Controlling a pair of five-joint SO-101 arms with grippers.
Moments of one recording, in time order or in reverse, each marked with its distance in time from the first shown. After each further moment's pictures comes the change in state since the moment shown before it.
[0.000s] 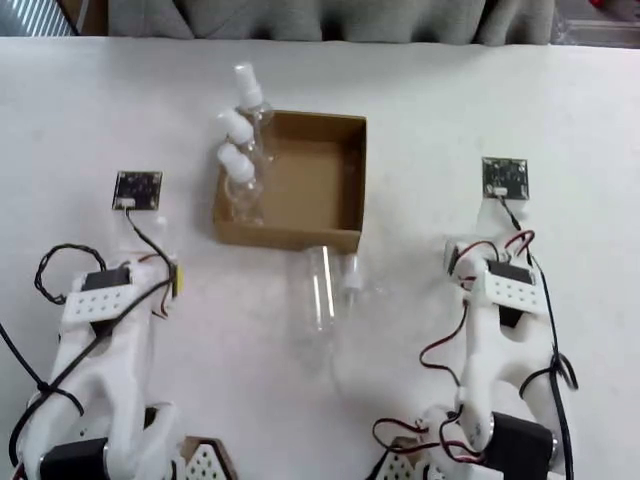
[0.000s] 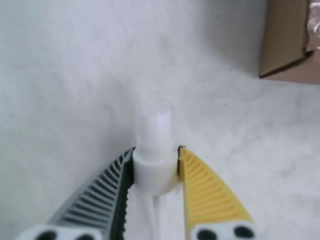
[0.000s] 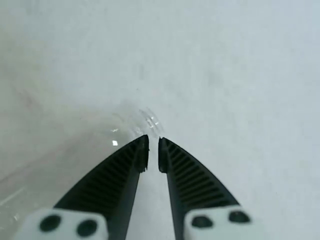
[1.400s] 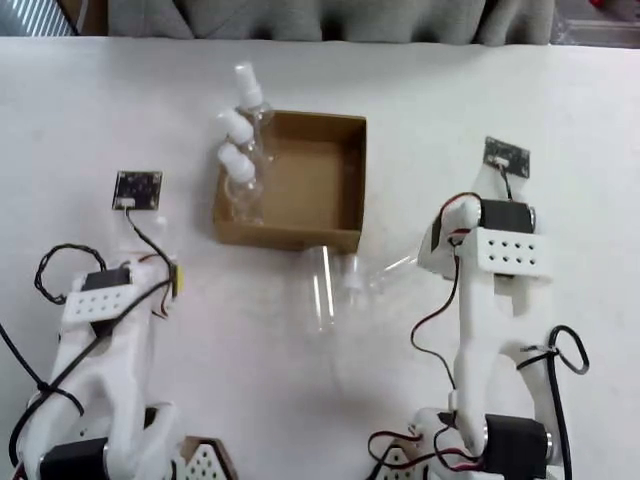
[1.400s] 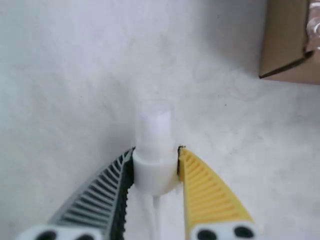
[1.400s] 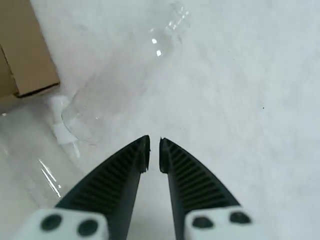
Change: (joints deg) left arm 0.0 0.0 0.0 0.0 0.0; right arm -8.3 0.0 -26.4 52.9 -22.7
